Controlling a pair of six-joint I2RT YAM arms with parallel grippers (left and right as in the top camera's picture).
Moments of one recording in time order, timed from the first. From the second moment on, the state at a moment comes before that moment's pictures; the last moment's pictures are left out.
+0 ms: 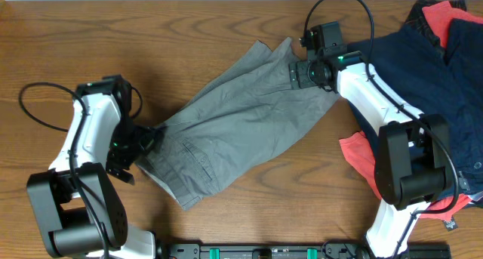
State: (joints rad) left arm 0.15 1.69 1.11 -1.29 0.04 -0.90; right arm 0.26 1.99 1.44 -0.54 0.01 0.09
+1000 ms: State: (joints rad) left arm 0.16 1.68 0.98 -0.90 0.19 -0.51; right arm 0.26 2.02 1.41 -0.82 0.15 0.35
